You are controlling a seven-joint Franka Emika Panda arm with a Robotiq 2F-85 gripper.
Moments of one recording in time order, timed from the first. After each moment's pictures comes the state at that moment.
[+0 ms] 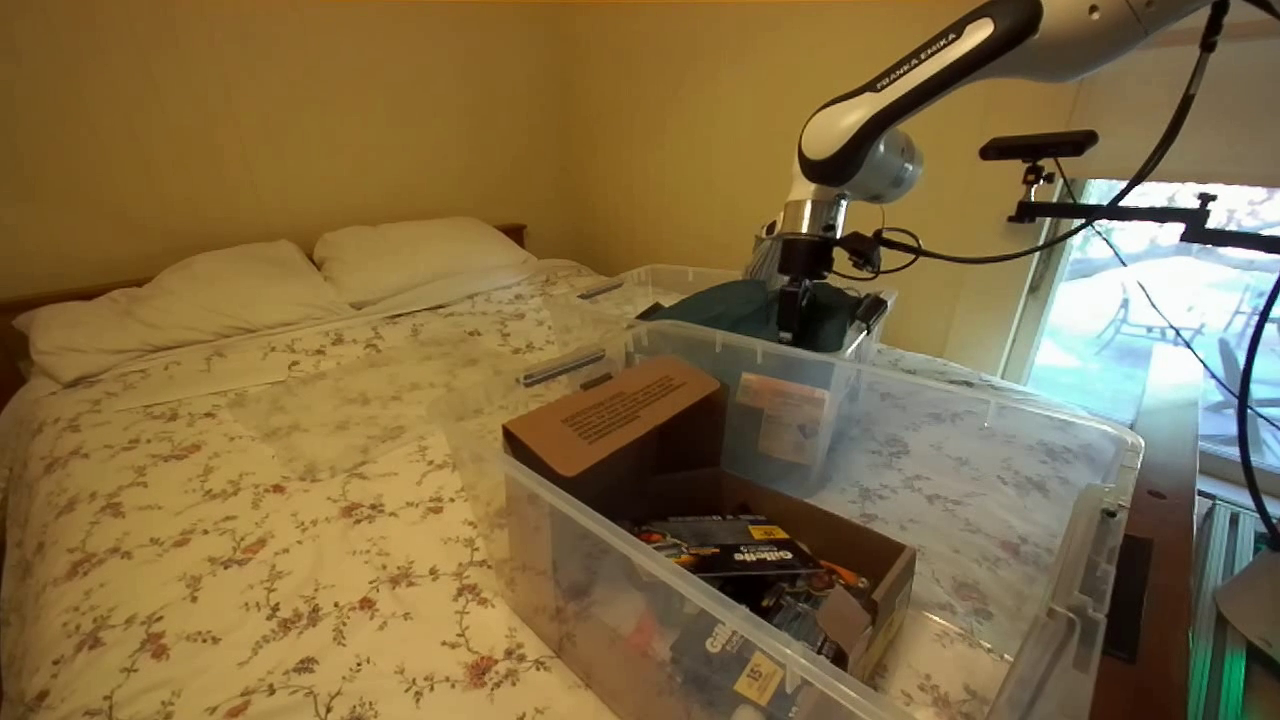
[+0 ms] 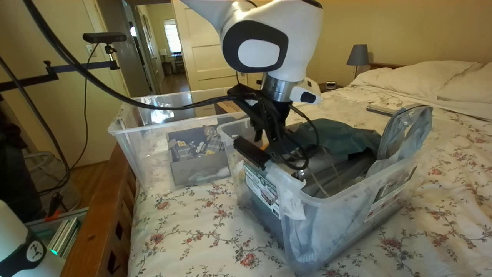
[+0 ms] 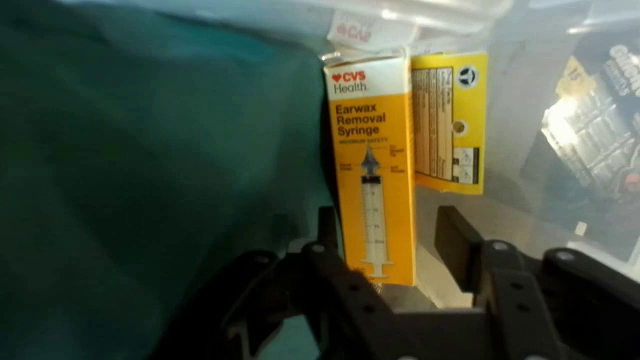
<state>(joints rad) -0.05 0.30 0.10 -1.94 0.34 2.11 -0.49</state>
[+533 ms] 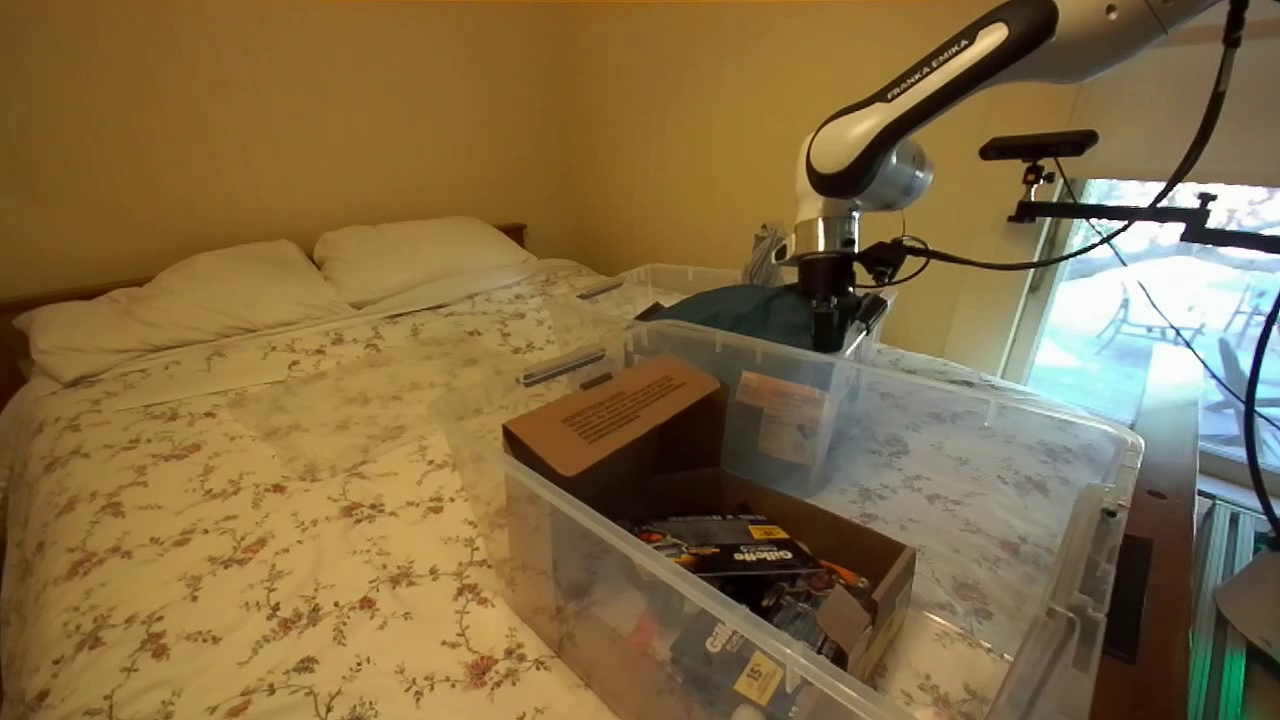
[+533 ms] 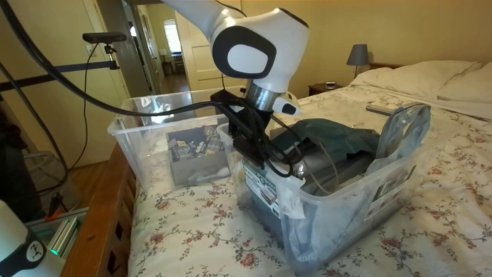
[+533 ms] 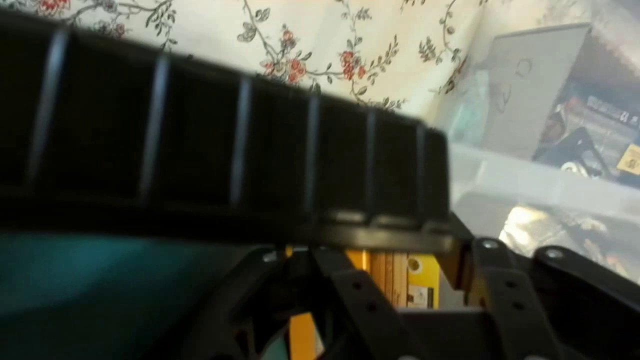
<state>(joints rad) -0.04 0.27 0.11 -2.01 0.29 1.98 -0.55</state>
